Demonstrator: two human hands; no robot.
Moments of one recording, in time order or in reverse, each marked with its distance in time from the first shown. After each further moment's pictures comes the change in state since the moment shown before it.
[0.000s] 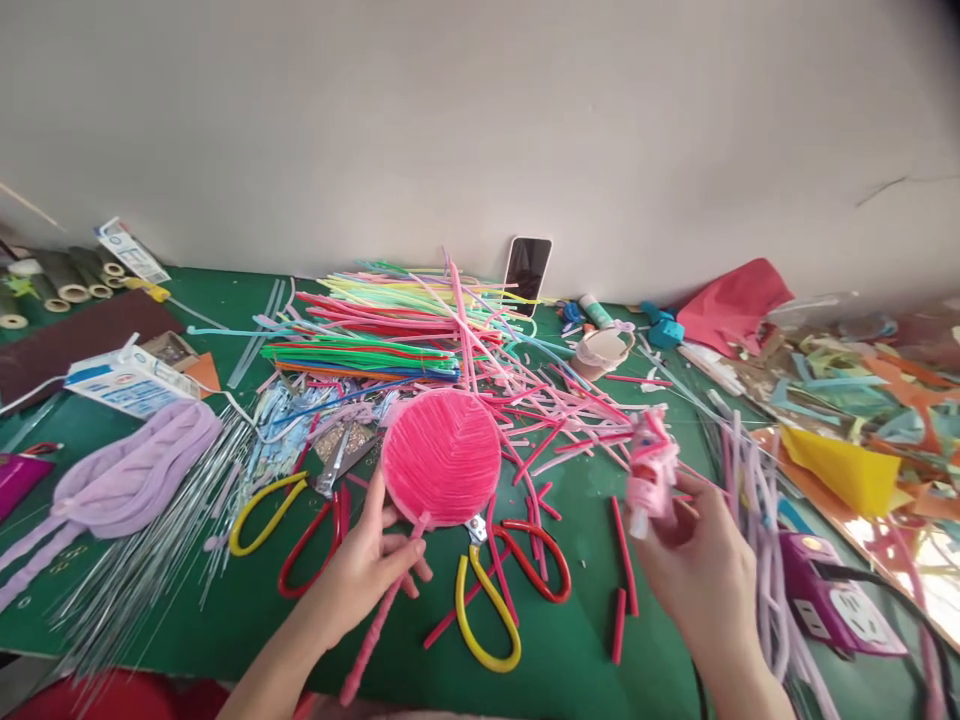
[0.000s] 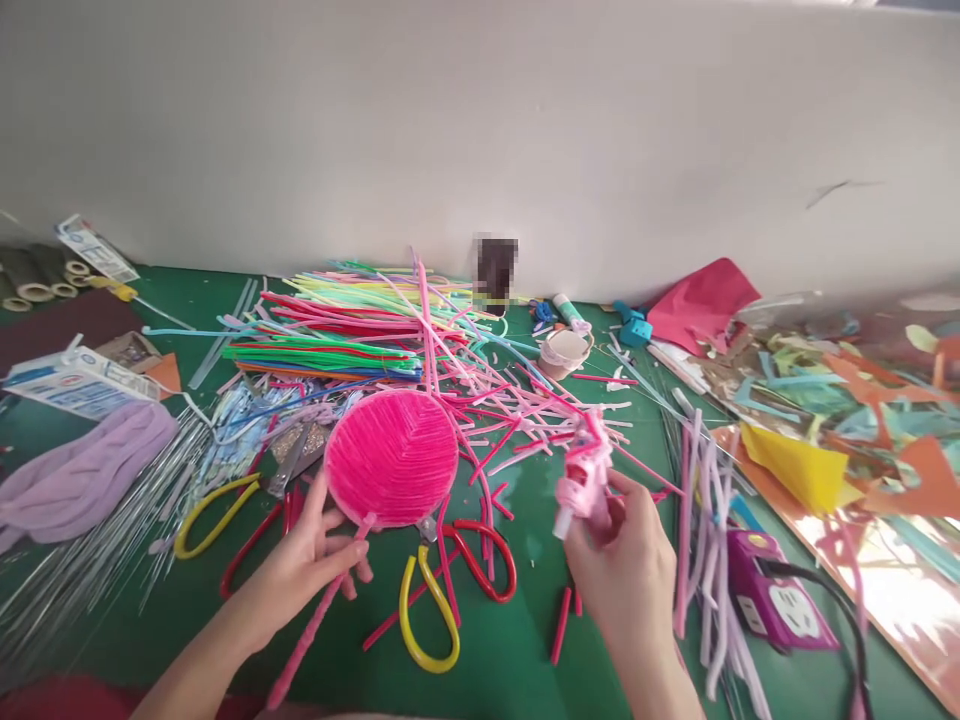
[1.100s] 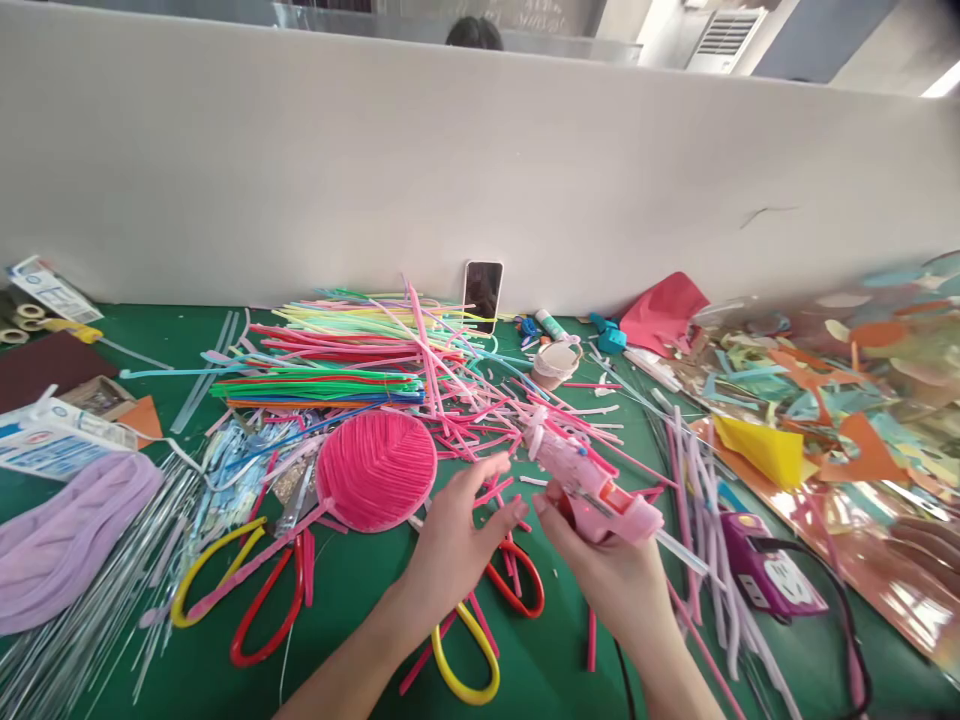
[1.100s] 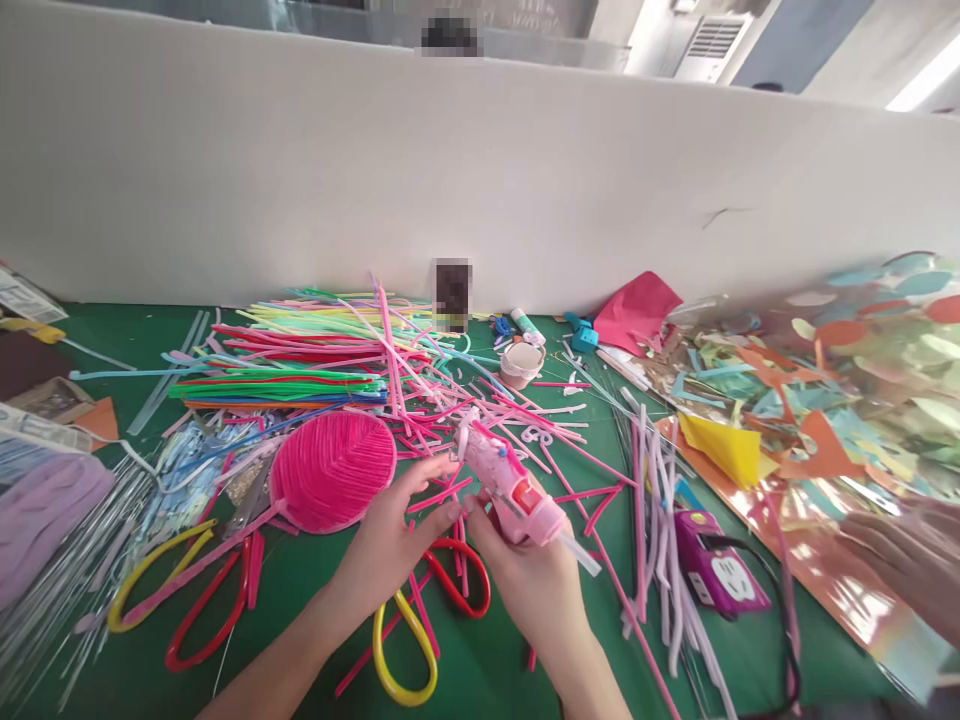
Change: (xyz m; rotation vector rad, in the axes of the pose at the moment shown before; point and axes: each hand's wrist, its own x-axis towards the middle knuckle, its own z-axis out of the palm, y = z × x) left_hand 0.050 0.053 0.099 0.501 -0.033 0.561; right_hand -0.018 -0.076 -0.001 0.573 -0.229 0.075
